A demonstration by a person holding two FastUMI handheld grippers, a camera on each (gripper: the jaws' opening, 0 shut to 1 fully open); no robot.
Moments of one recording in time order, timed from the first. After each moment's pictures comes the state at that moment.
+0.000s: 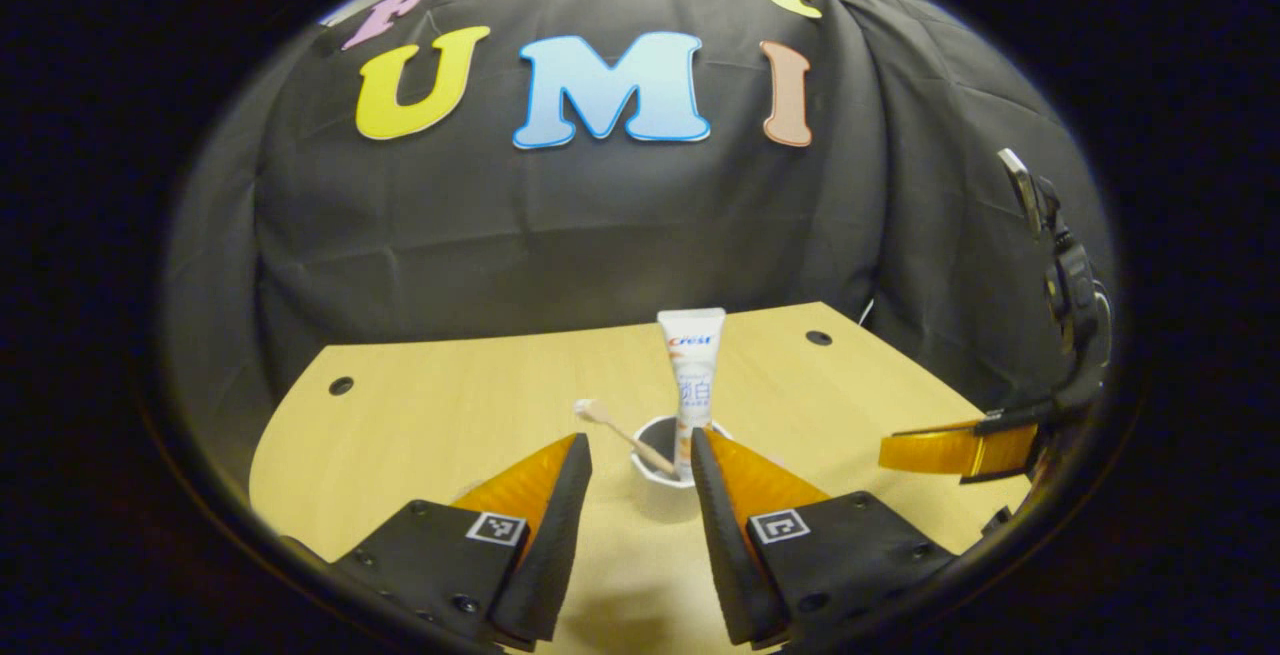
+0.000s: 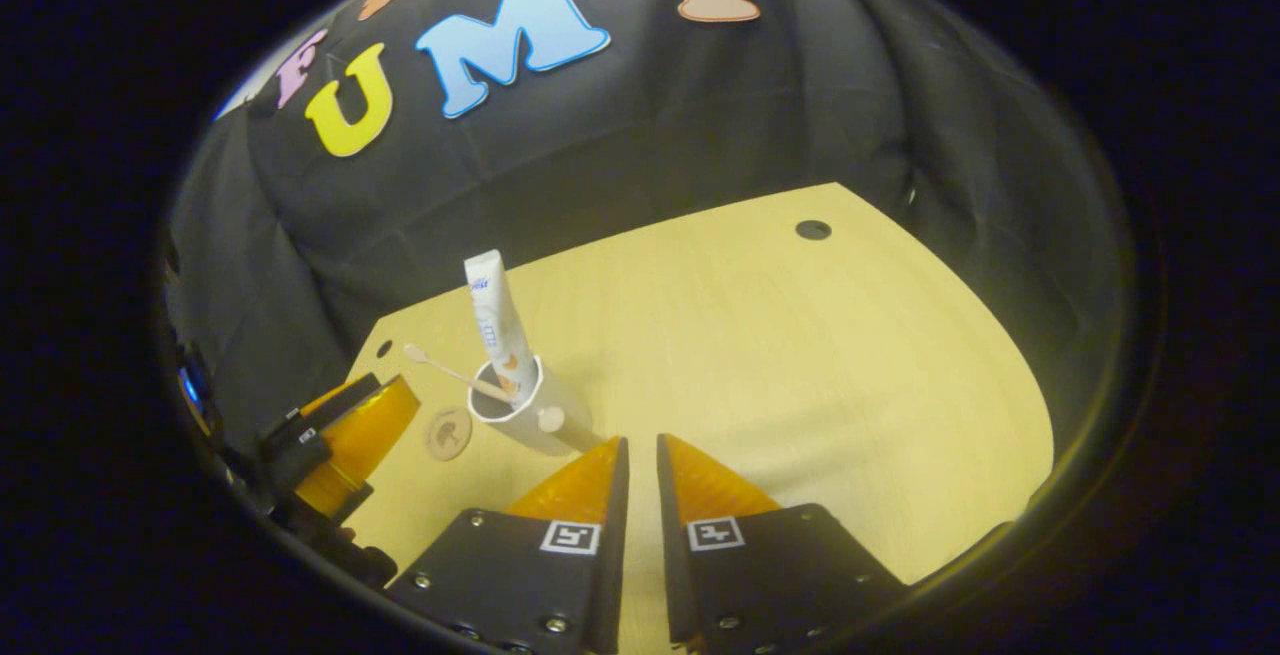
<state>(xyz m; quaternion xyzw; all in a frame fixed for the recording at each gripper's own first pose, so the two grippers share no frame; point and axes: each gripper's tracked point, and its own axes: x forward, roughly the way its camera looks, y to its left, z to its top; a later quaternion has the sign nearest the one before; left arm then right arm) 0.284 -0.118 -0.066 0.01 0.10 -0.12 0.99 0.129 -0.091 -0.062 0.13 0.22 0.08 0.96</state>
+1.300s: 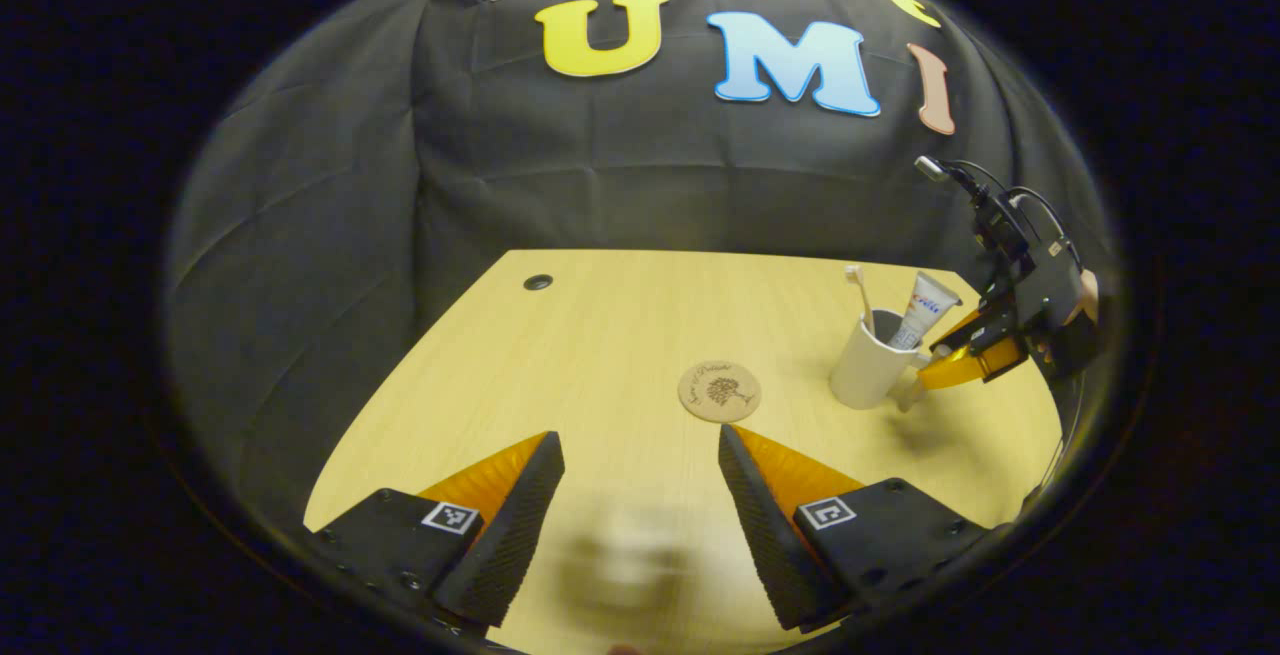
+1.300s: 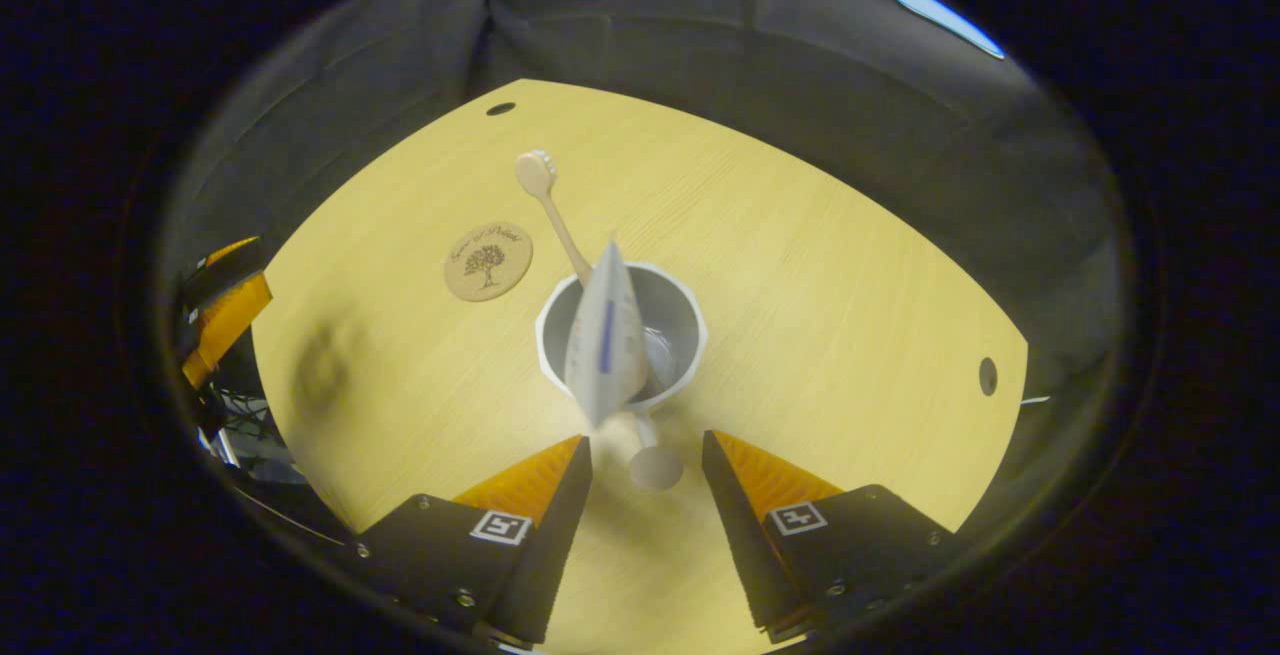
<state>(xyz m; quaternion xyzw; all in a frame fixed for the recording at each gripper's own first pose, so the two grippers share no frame) 0.176 0.086 -0.118 -0.03 0.17 0.07 0.98 0.192 -0.014 -0.107 -0.23 0.37 0.27 0.86</state>
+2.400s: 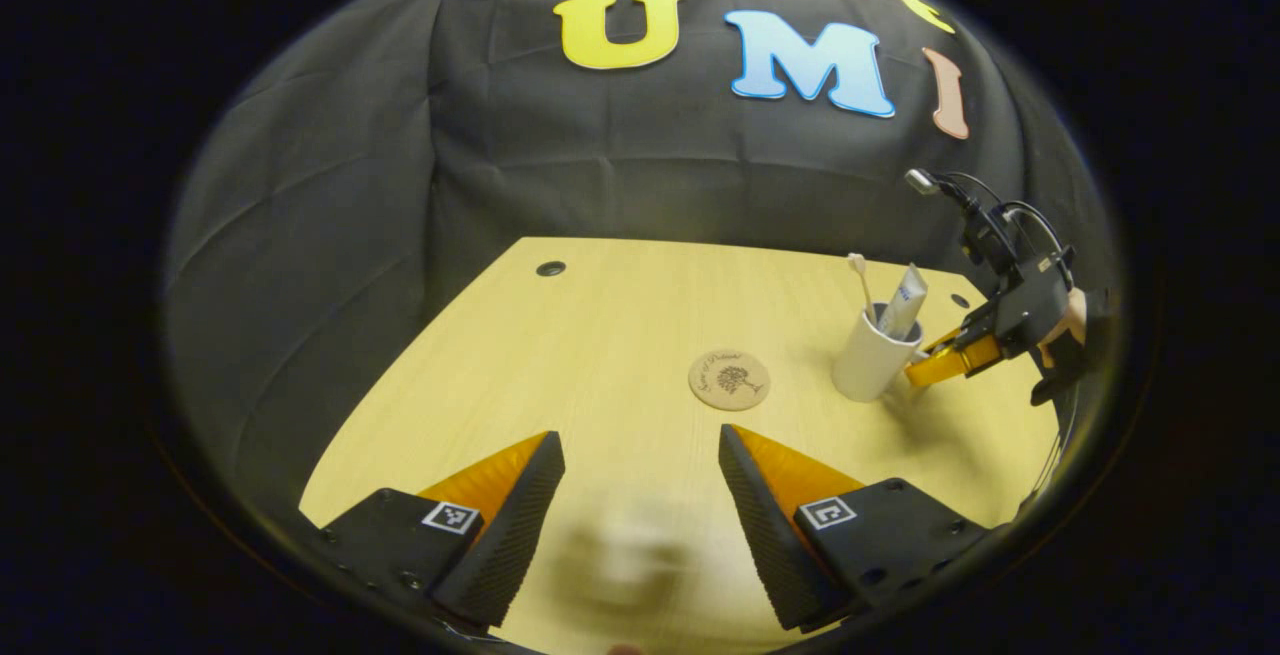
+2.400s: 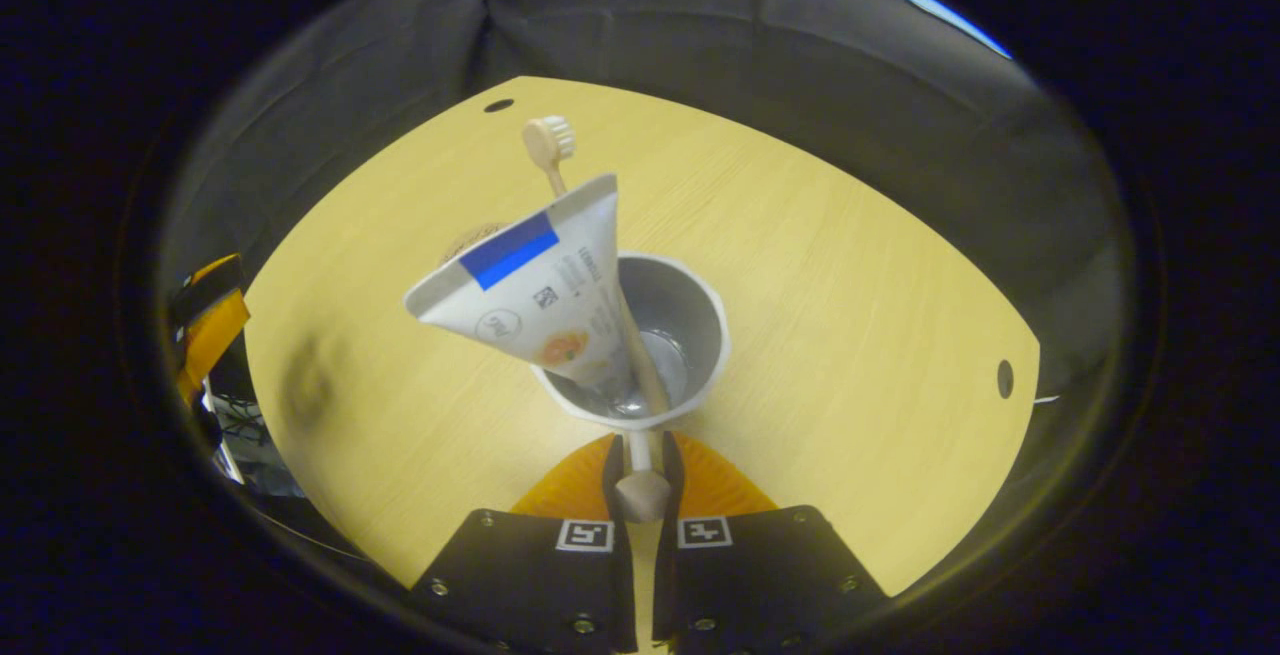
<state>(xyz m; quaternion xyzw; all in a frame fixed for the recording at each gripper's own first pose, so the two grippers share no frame) 0.166 0.084 -0.123 -0.05 0.18 0.08 0.98 0.202 0.002 -0.116 -0.22 0.36 0.26 0.87</state>
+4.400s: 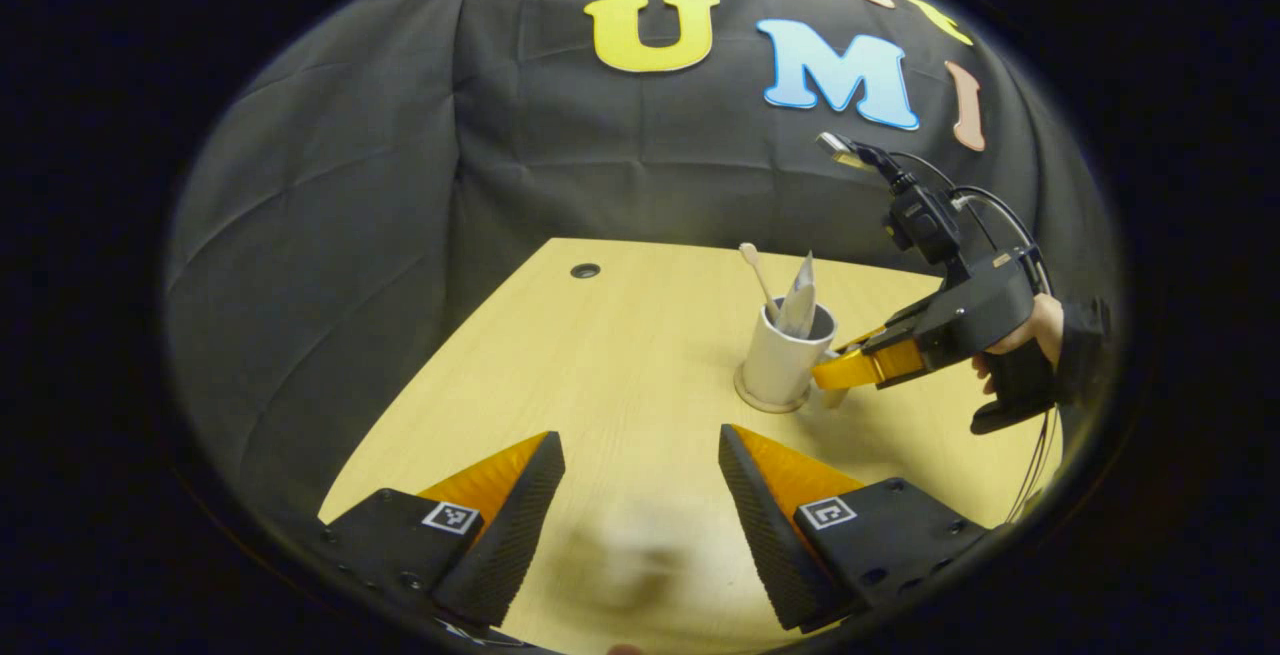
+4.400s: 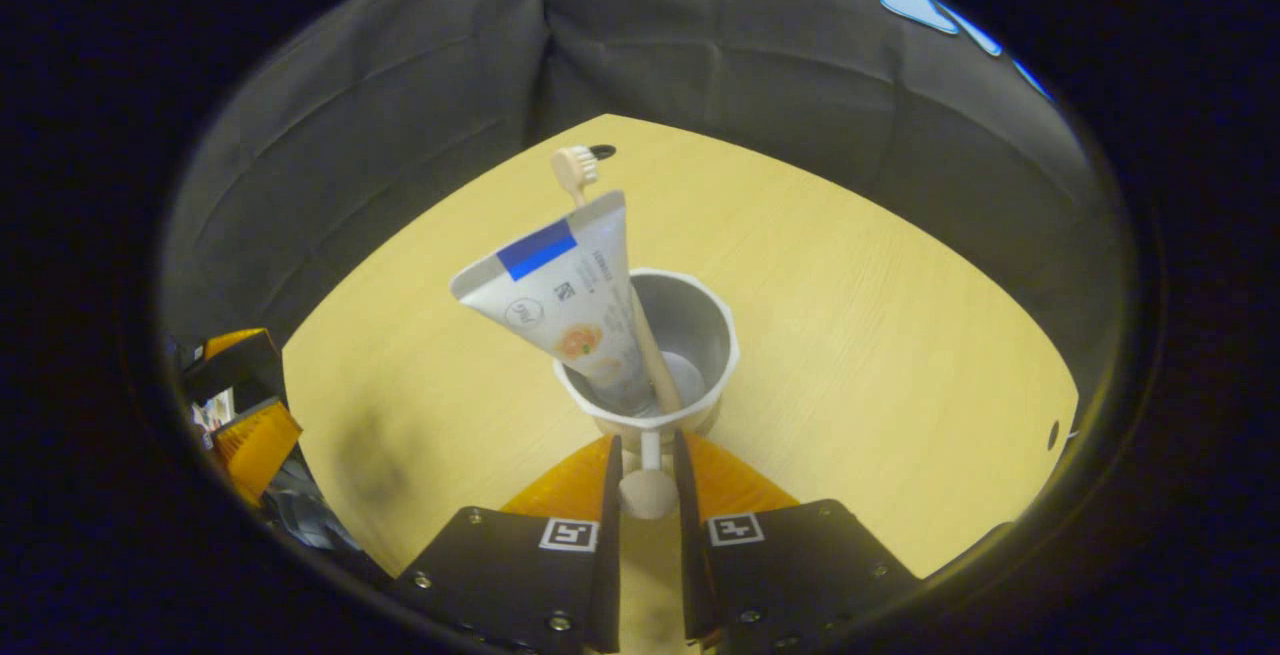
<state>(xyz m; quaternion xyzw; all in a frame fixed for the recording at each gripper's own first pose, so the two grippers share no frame) 0.149 0.129 -0.116 -0.06 0.17 0.10 0.98 0.204 0.162 -0.082 -0.19 0.31 0.33 0.87</state>
